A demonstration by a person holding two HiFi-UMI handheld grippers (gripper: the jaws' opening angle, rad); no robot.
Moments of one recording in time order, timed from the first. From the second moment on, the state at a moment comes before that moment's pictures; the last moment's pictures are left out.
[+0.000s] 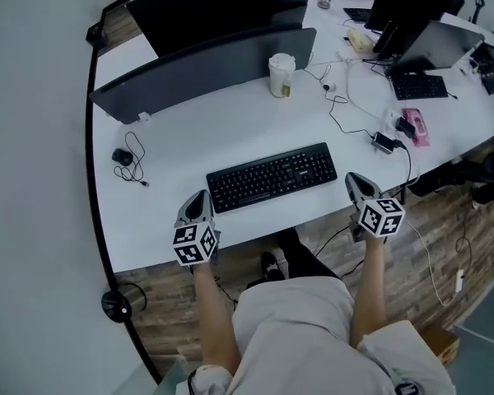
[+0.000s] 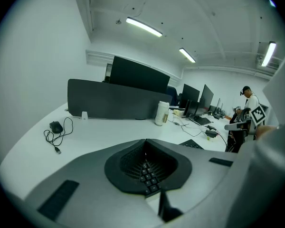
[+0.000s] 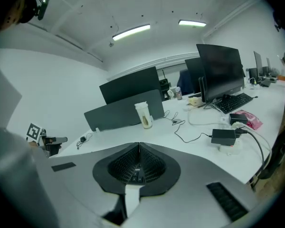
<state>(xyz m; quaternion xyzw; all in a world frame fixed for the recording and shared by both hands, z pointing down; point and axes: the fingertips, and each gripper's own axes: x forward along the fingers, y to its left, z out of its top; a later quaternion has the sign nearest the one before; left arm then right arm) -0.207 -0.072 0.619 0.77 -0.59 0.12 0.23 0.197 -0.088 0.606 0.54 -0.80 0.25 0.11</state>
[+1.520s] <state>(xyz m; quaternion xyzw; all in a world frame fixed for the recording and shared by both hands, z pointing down) -0.216 -0.151 0.774 0.66 -0.58 0.20 0.43 0.202 -0.238 0.780 0.37 -0.80 0.41 0.22</state>
